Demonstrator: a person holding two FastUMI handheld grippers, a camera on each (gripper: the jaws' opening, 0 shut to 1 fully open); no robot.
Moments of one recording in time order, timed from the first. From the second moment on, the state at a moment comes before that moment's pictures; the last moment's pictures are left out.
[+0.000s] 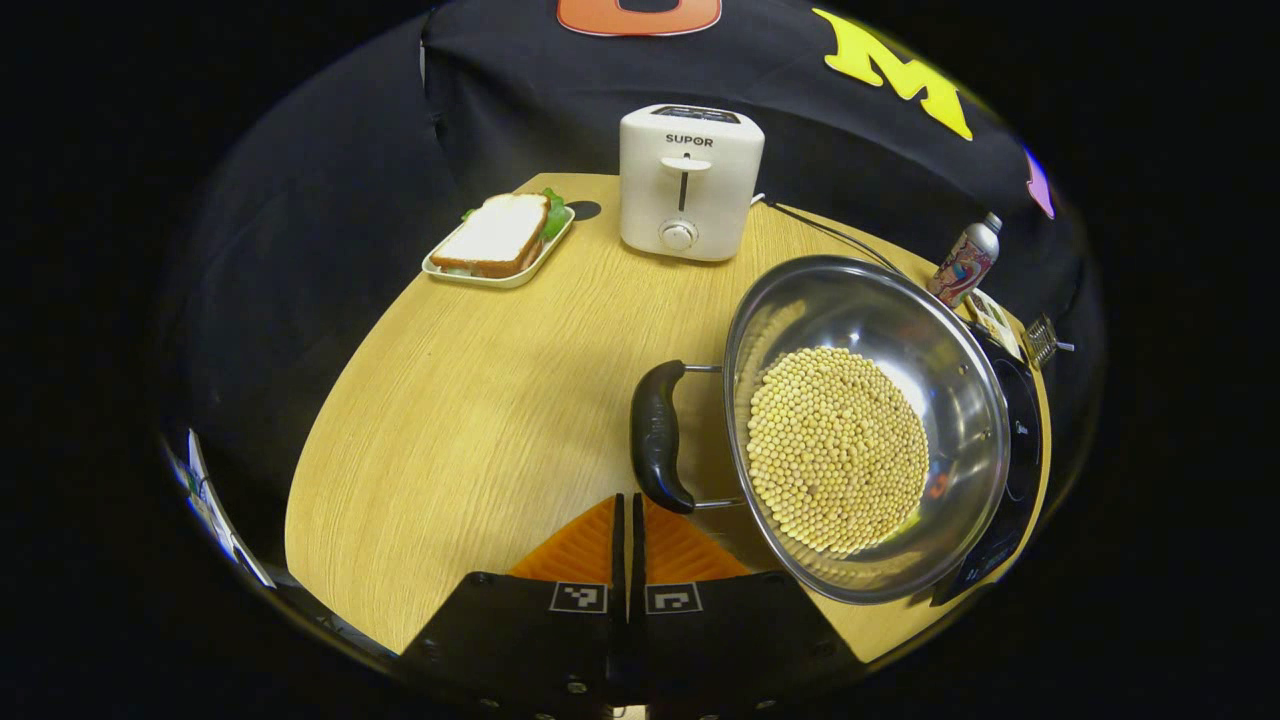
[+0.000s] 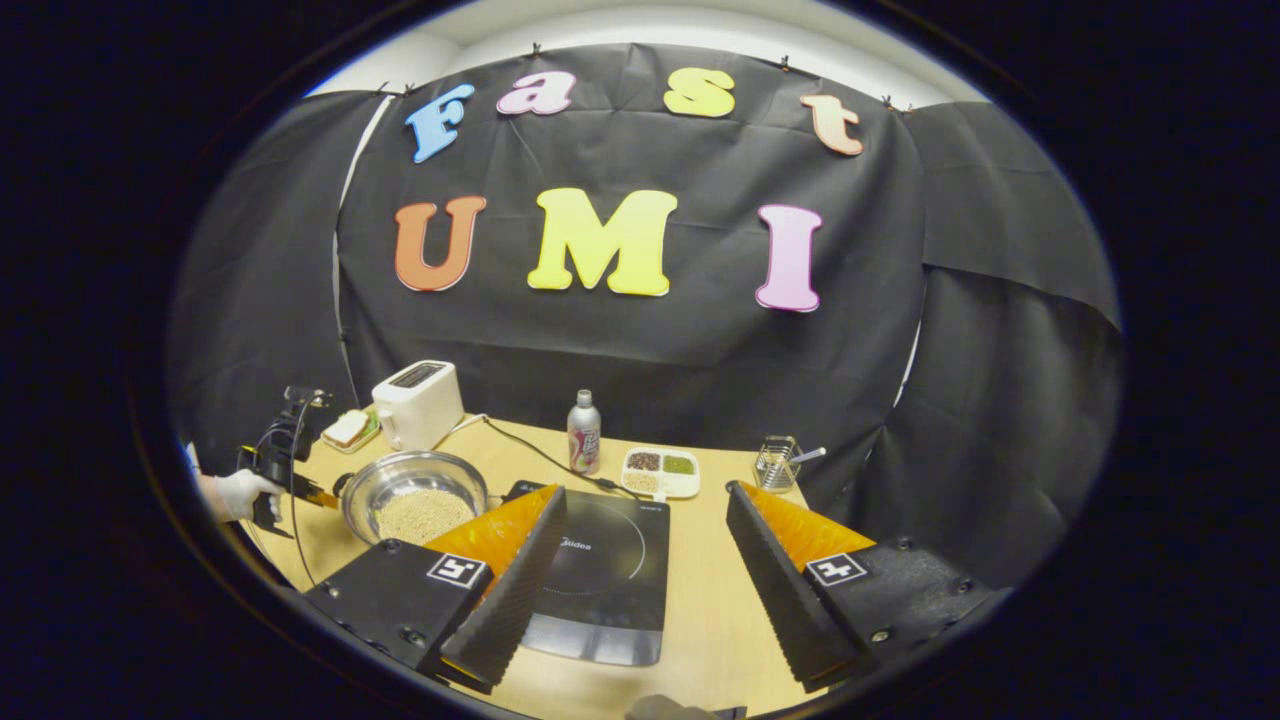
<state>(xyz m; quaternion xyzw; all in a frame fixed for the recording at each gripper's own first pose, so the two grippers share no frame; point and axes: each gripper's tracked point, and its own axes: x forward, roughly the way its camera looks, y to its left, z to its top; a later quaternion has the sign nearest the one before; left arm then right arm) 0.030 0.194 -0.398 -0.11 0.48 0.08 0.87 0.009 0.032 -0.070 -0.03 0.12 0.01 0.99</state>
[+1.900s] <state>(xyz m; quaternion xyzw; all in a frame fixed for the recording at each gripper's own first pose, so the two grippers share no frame) 0.112 0.182 -0.368 0.02 0.43 0.02 0.90 0.161 0.236 -0.292 0.04 0.44 0.14 0.89</state>
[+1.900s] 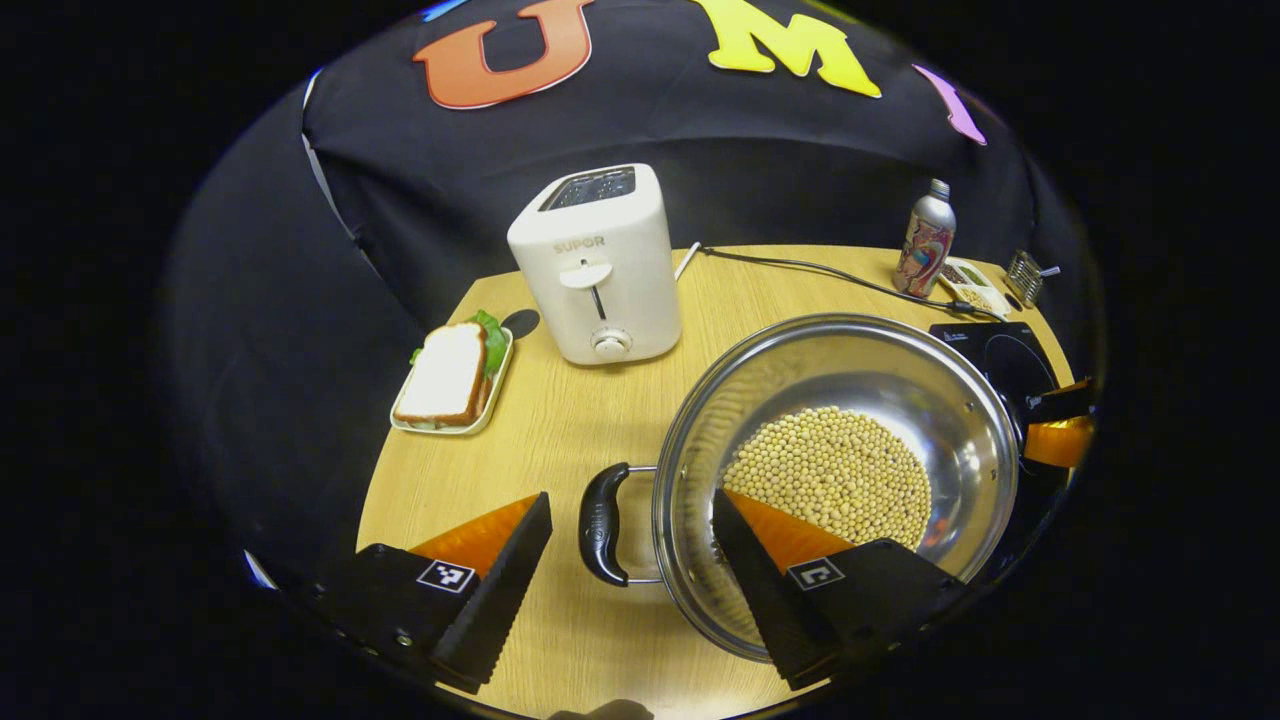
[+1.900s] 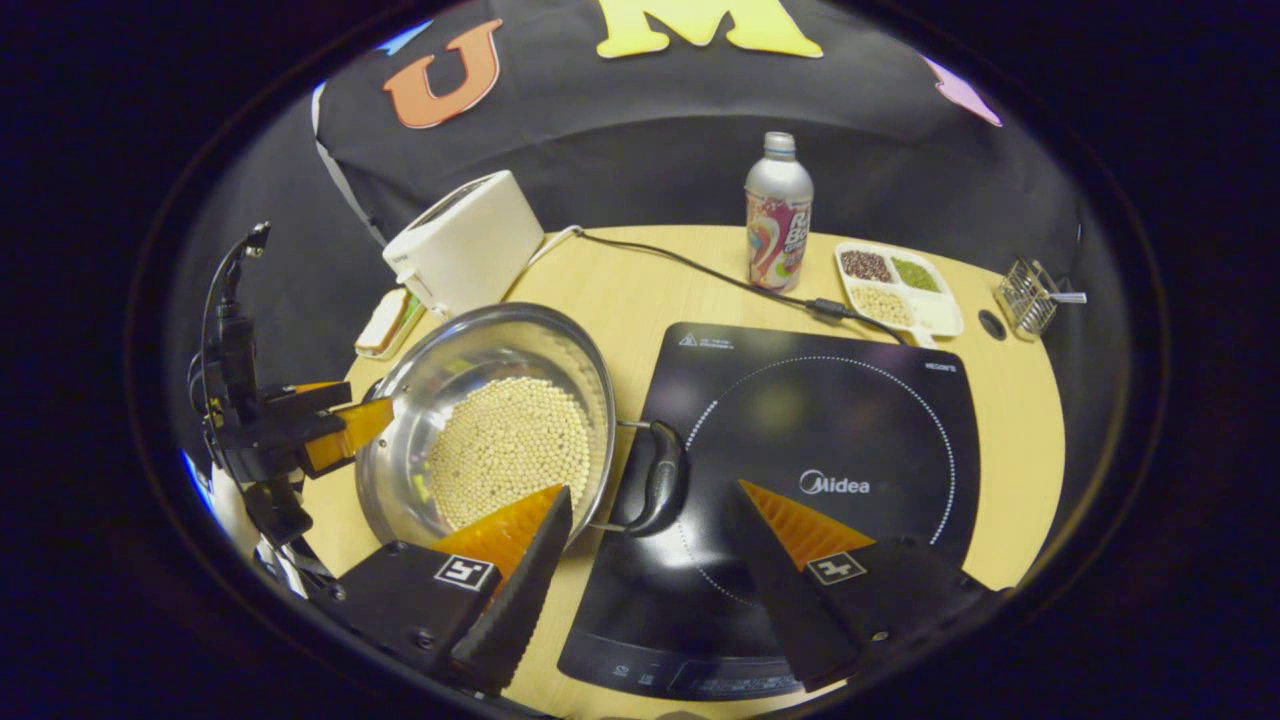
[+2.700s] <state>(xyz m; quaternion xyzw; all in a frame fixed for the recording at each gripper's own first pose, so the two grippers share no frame) 0.122 0.180 -0.396 0.01 0.48 0.00 0.88 0.181 0.251 -0.315 0.01 0.51 0.07 0.86</state>
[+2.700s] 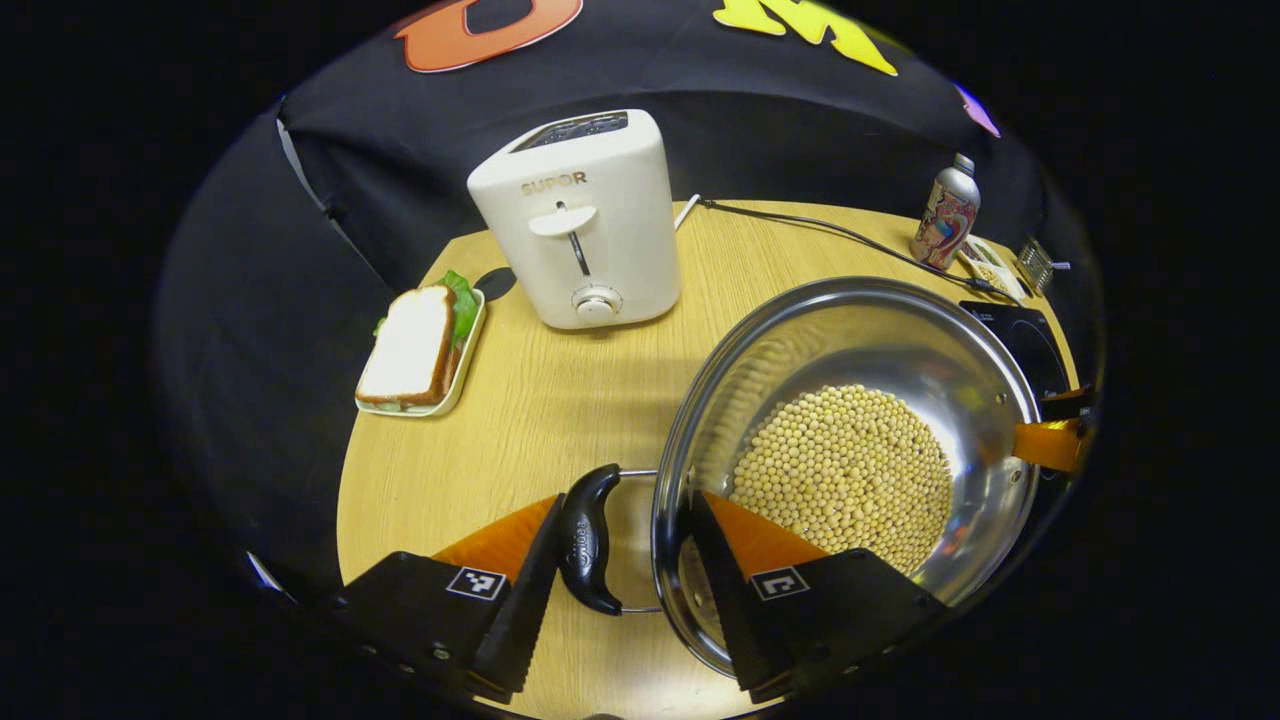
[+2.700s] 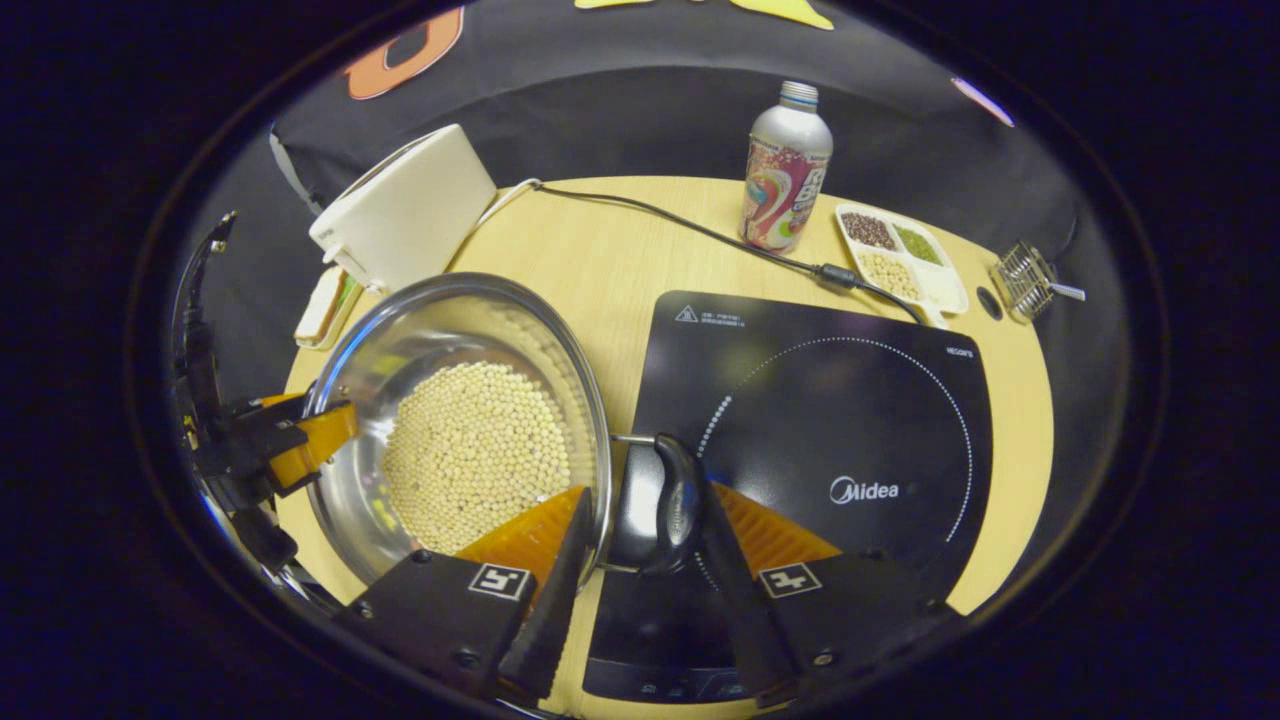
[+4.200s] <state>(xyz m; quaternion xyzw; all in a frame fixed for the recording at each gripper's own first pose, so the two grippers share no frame) 0.113 0.085 -0.297 -0.01 0.44 -0.08 0.89 0.148 0.144 -0.237 0.05 0.41 0.04 0.91</state>
